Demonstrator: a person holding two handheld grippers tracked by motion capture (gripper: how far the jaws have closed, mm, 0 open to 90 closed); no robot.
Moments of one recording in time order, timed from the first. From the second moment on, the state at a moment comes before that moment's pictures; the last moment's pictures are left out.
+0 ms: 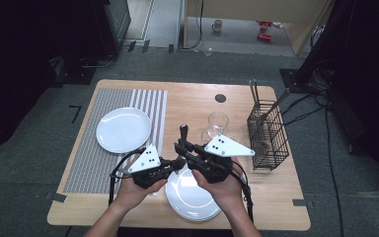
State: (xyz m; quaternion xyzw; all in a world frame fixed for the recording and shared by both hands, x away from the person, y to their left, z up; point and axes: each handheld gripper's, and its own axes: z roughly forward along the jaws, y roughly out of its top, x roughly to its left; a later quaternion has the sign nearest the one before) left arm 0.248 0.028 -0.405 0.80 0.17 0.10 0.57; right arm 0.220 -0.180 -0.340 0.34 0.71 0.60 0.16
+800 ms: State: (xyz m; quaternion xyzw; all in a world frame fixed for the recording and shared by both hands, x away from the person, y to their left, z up) left arm 0.242 0.032 -0.402 0.79 0.17 0.10 0.58; right arm 0.212 -0.170 -0.353 0.37 0.69 0.58 0.21
